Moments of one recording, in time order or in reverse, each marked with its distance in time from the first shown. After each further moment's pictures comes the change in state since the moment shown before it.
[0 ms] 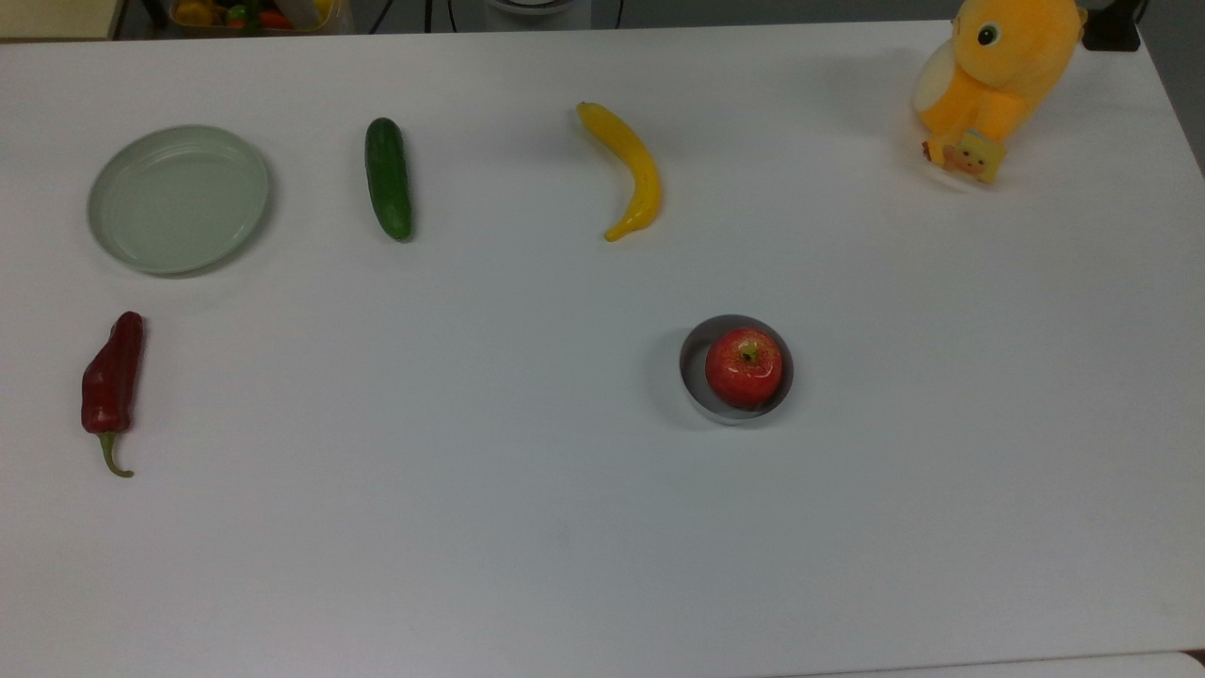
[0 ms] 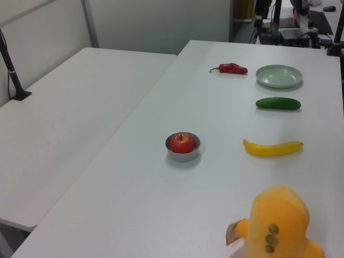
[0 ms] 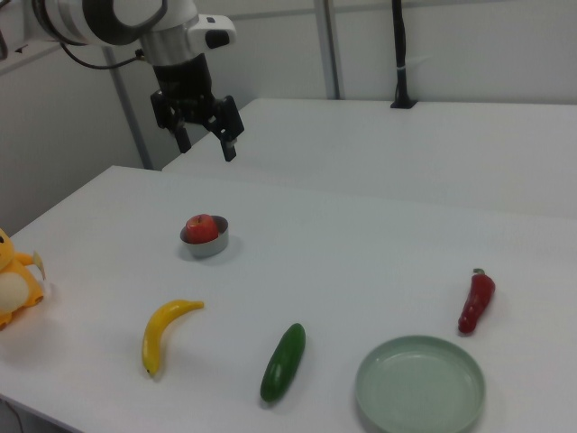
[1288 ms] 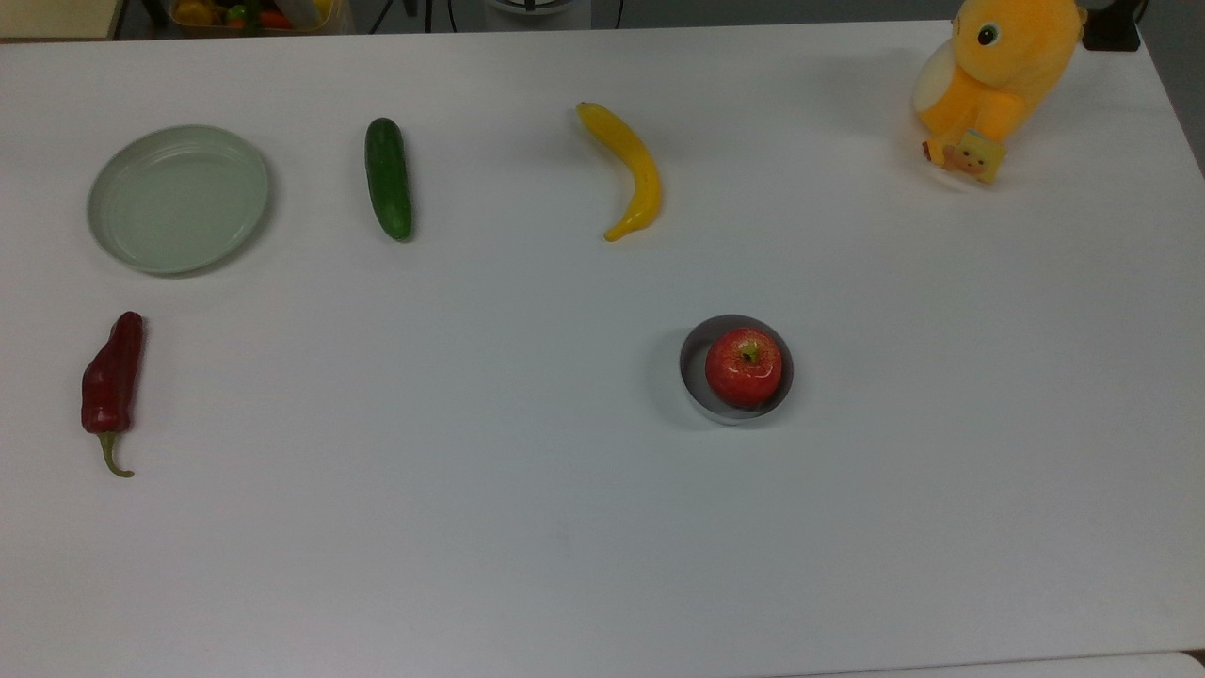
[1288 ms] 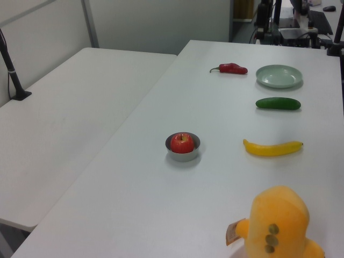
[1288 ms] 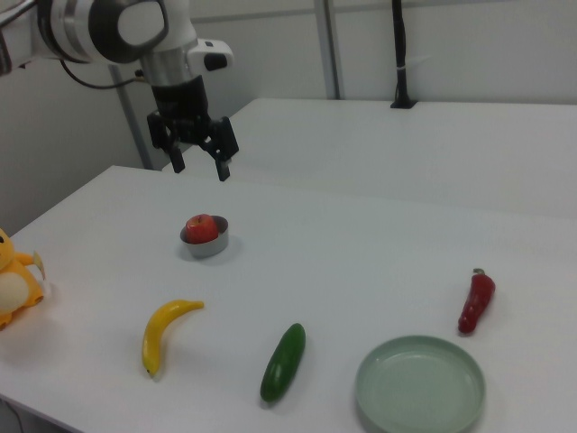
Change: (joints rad) arm 0.024 0.002 0.003 -0.069 -0.007 0.003 -0.014
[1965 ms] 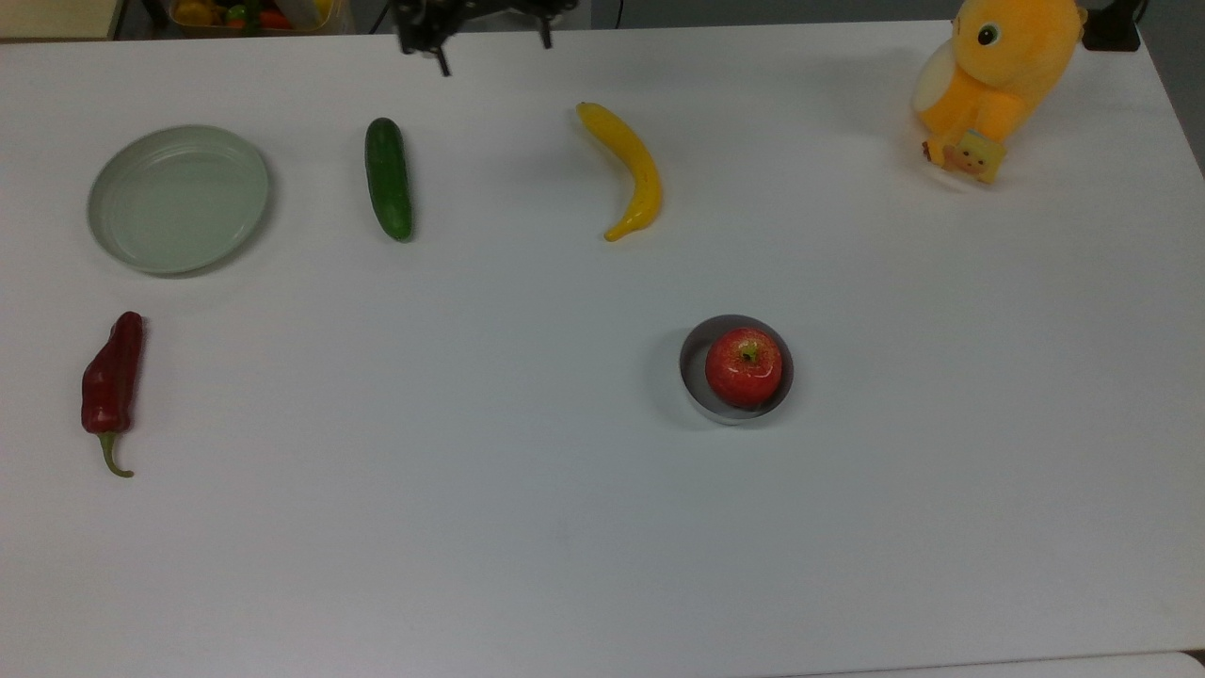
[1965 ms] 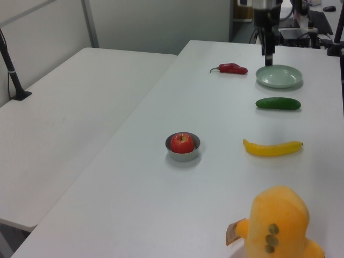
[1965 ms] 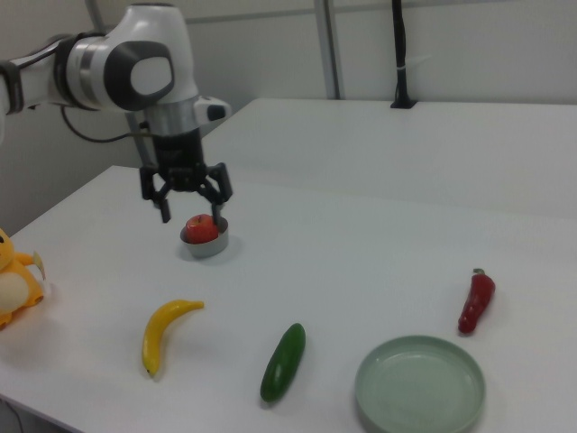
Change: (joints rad) arm 0.002 0.006 0.052 -0.168 -0.020 0.039 -0.233
